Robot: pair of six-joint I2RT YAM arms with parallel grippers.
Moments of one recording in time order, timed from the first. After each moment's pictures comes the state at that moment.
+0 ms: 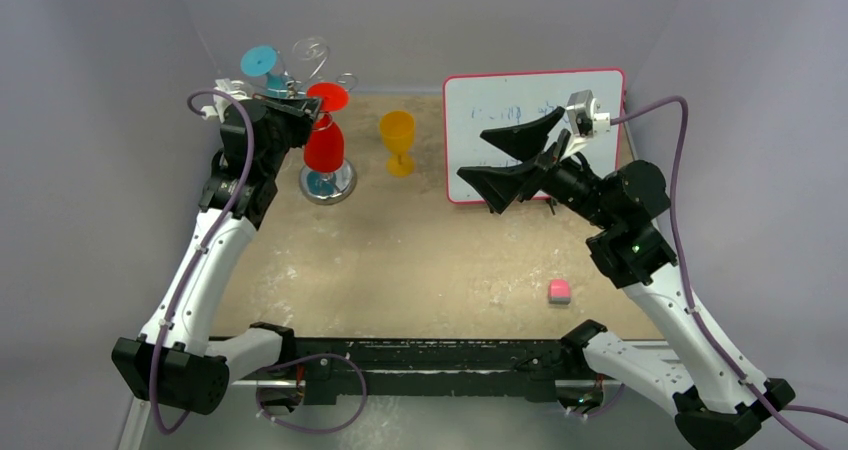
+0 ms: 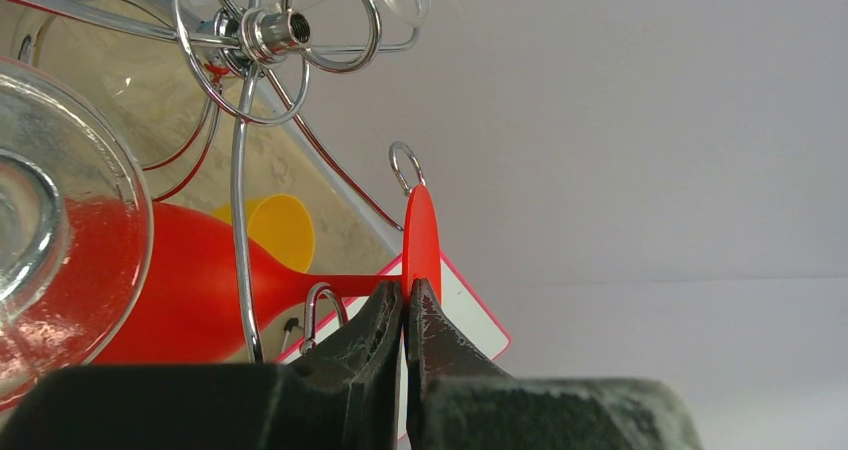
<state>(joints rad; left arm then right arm) -0.20 1.14 1.21 -0.23 -0.13 -1.25 0.55 0.88 1.10 0.10 -0.46 0.44</state>
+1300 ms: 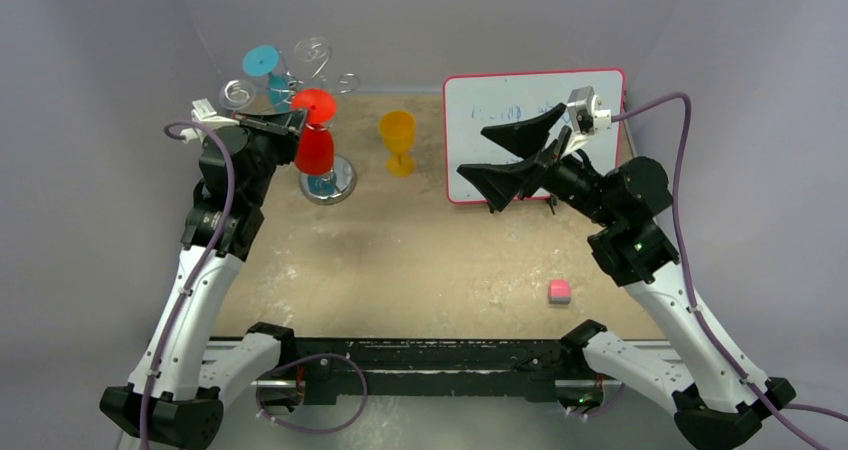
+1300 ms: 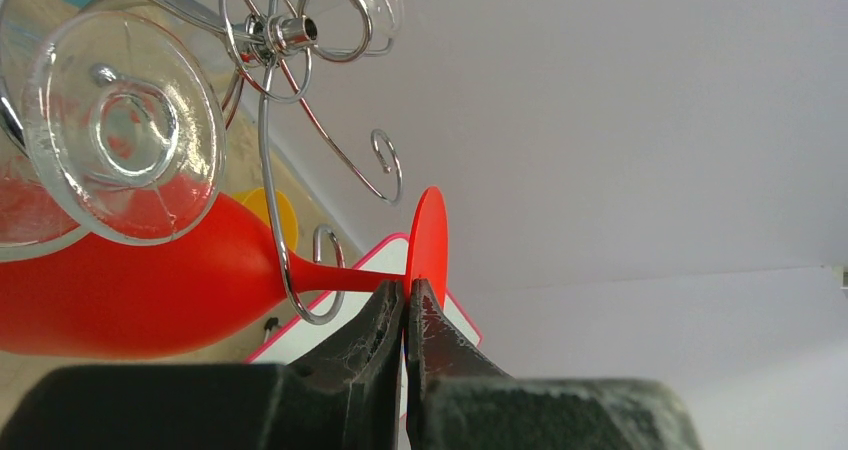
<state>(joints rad) -0.20 0.96 1.13 -0.26 -0.16 -1.28 0.55 0.89 1.13 0.08 -0.46 0.42</state>
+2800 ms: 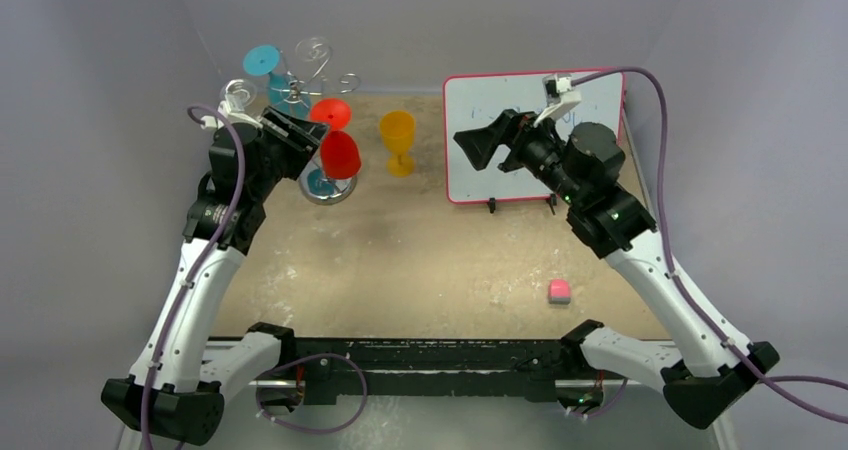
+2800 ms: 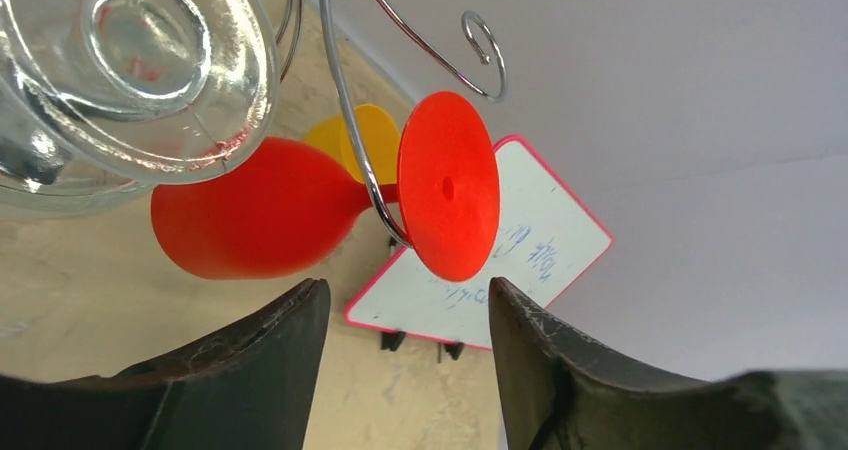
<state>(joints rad) -0.20 0.99 1.14 -0.40 -0.01 -1.05 0.56 1.04 1.23 -0.20 -0.09 0.50</state>
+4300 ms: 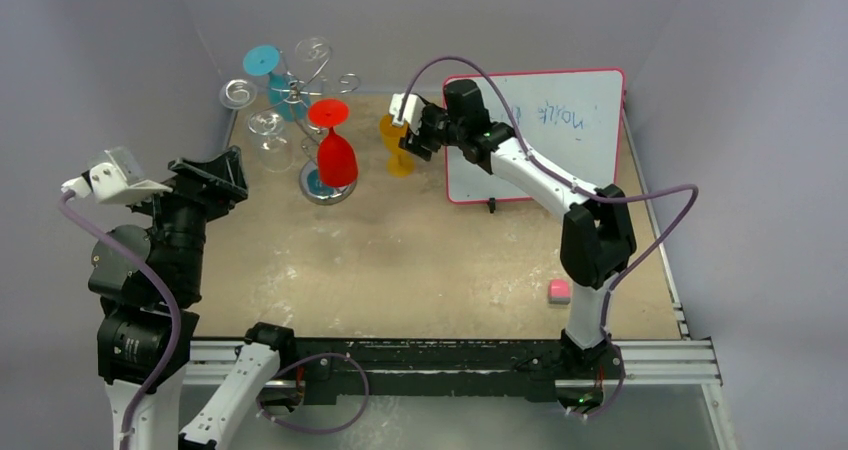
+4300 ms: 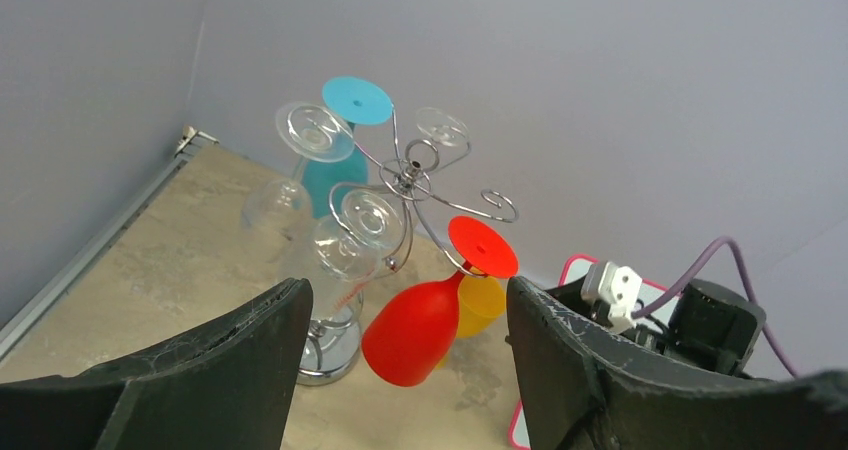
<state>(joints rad) -0.20 0.59 1.33 -0.62 -0.32 -0.46 0.58 1.89 1.64 -0.17 -0.40 -0.66</state>
